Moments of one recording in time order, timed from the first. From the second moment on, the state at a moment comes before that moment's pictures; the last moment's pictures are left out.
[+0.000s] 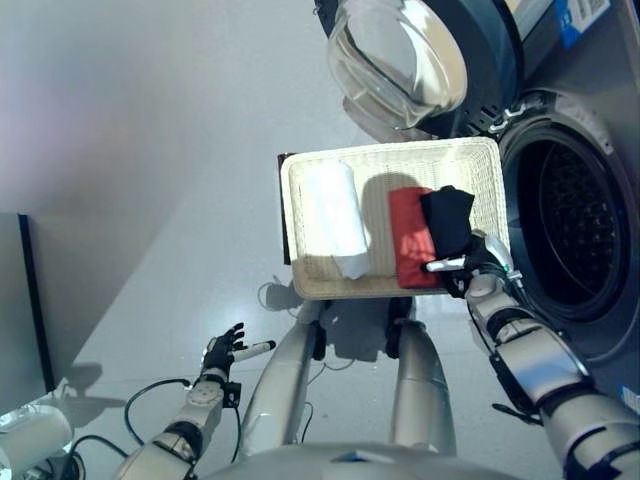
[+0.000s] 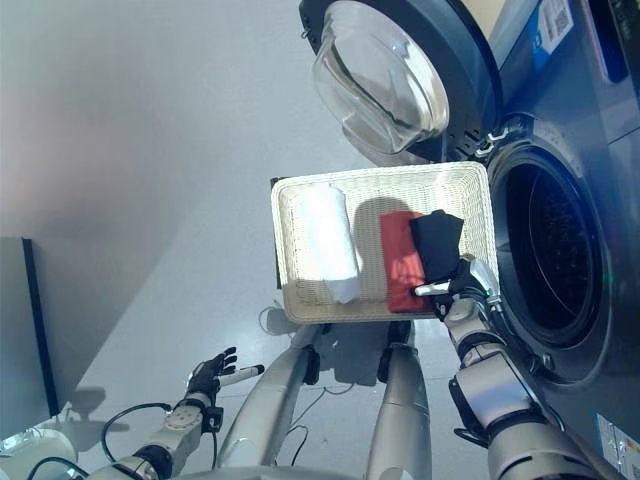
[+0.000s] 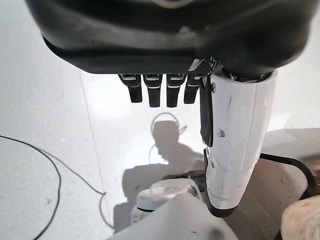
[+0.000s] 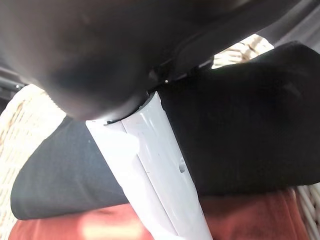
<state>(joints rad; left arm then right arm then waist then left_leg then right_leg) -0.16 0.21 -0.37 1.19 -0.36 -0.25 0.13 -0.72 -0.47 0.41 1.42 0.05 -0.07 -0.33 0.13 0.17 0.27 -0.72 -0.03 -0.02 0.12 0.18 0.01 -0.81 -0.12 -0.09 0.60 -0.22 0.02</state>
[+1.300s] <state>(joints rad) -0.15 0.16 -0.41 1.17 -0.36 -0.25 0.11 -0.73 -0.53 0.39 1.40 0.05 -0.09 -0.33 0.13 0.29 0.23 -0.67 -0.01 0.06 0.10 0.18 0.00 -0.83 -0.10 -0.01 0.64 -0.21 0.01</state>
